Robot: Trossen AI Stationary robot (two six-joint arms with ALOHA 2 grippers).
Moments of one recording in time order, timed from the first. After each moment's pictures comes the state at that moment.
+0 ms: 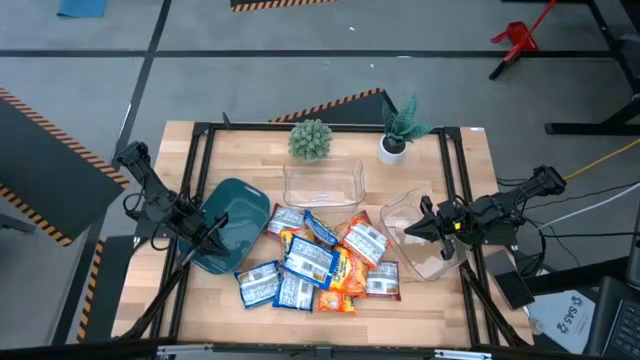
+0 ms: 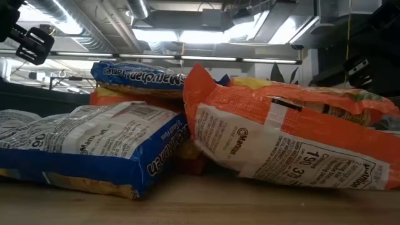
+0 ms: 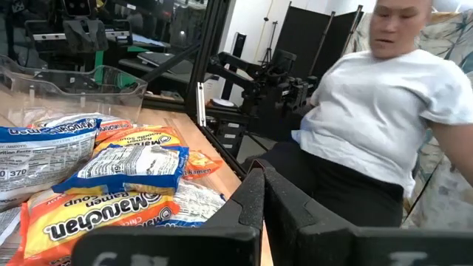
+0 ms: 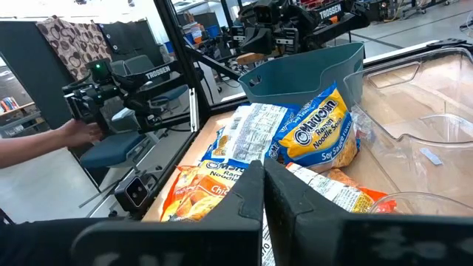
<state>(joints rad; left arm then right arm) -0.84 0.01 0.01 0.06 -0.35 -0.28 0.47 0.09 0.01 0.05 0.24 0.32</state>
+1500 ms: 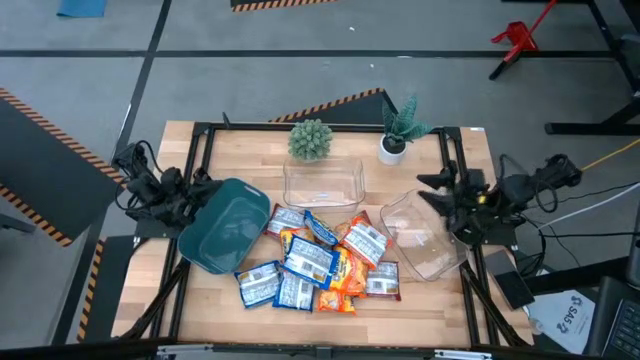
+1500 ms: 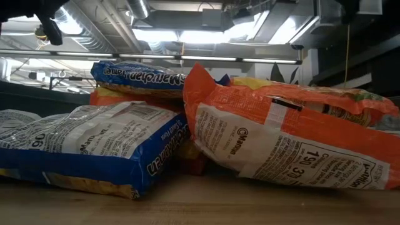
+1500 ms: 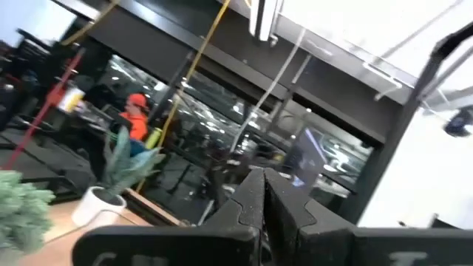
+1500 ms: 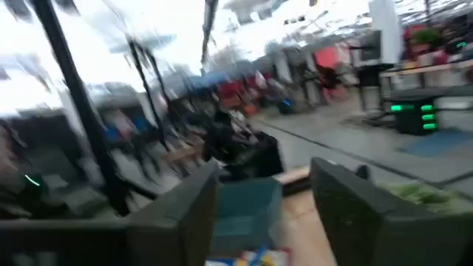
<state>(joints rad) -0.78 0.01 0.03 0.76 -0.95 0.06 0.47 0.45 0.47 0.19 0.62 0.12</state>
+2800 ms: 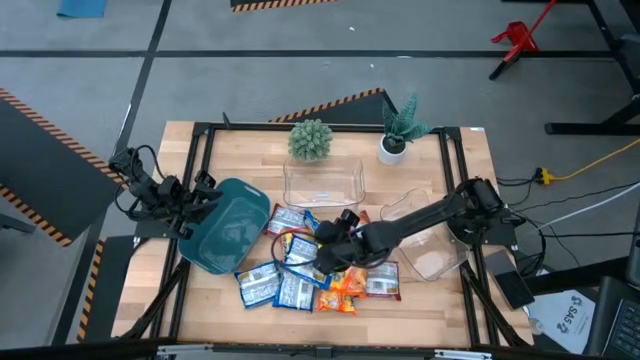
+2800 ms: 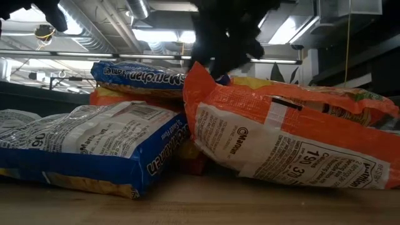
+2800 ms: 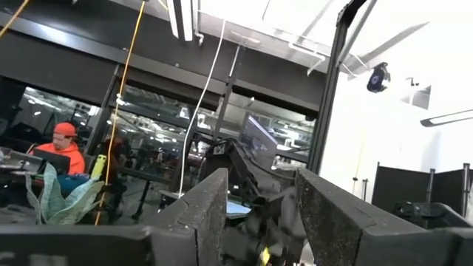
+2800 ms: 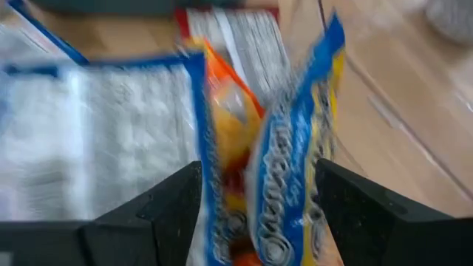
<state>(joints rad) -0.70 0.01 0.03 0.66 -0.61 0.12 0.33 1.97 1.50 -0.62 0.50 0.71</state>
